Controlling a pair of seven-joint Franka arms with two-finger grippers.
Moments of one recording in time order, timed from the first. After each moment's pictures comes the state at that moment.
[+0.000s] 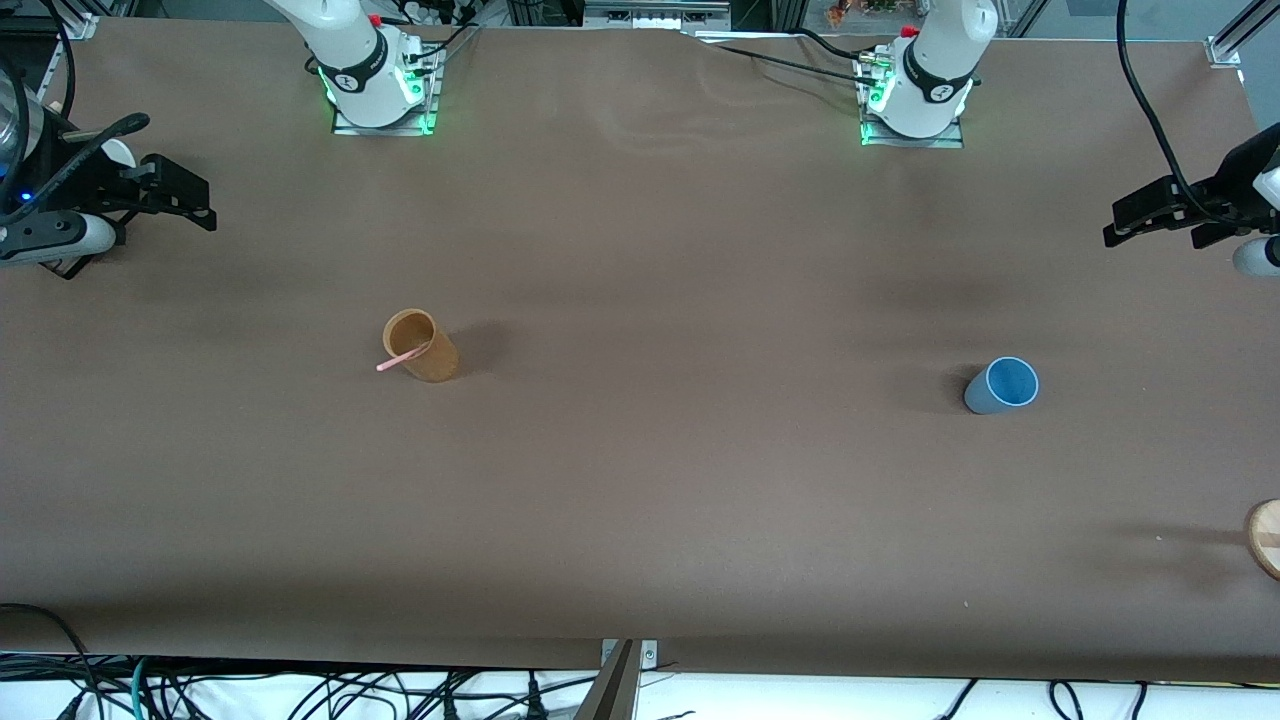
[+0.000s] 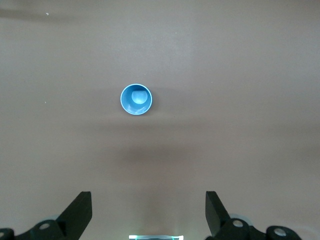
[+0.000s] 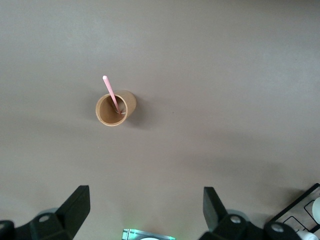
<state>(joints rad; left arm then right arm) 0.00 0.07 0.03 -1.46 -0.04 1.42 0.01 0.15 0.08 -0.07 -1.44 0.03 1.43 -0.09</state>
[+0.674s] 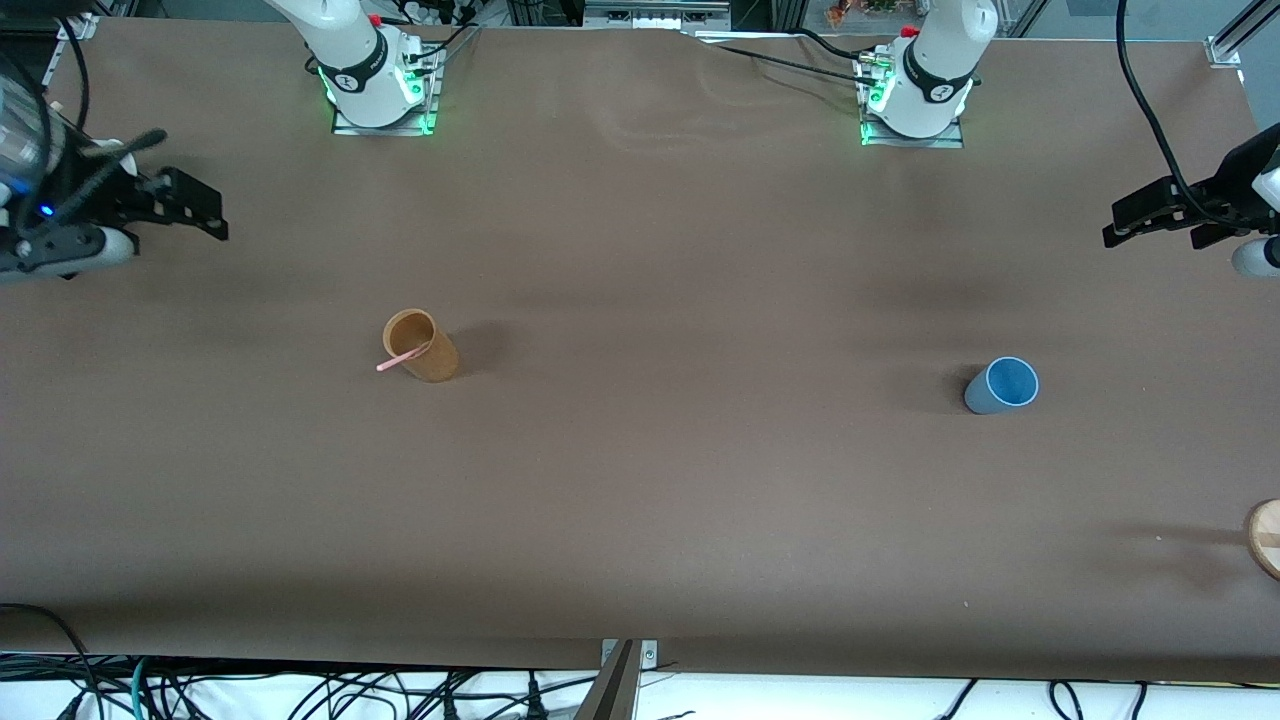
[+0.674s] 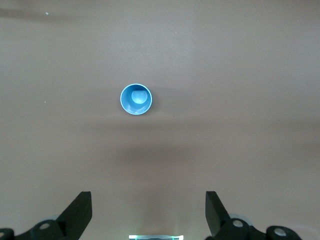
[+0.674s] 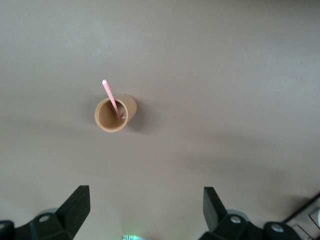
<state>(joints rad) 0.00 0.07 0.03 -1.46 -0.04 1.42 0.01 0.15 0.09 -0.06 -1.52 0.03 1.54 -0.09</state>
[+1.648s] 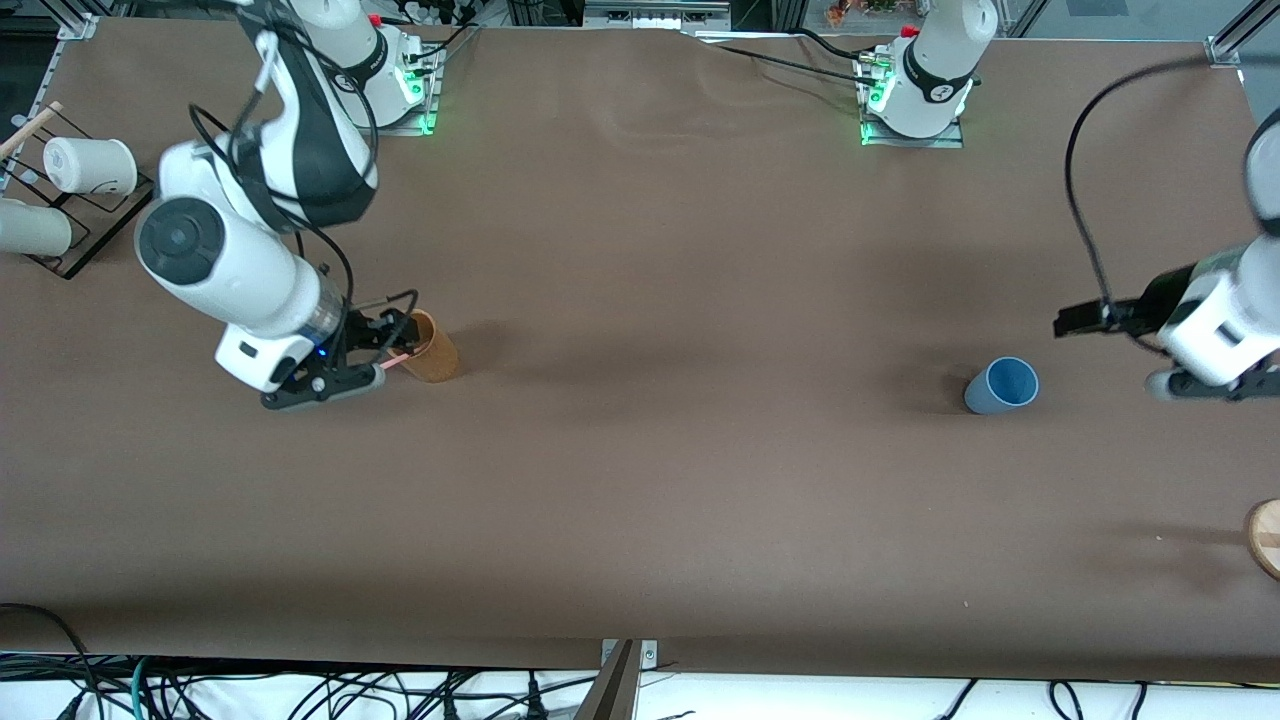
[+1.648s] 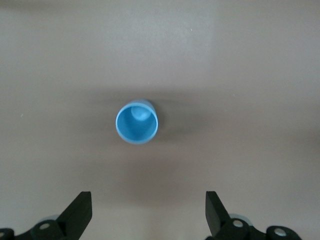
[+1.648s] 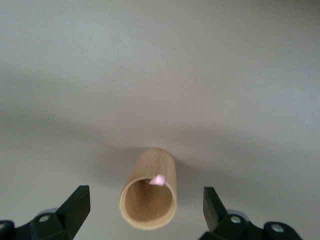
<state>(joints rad) 0.02 0.33 0.03 -1.47 -0.04 1.60 0.01 0.26 0.34 0.02 -1.70 0.03 2.01 0.01</state>
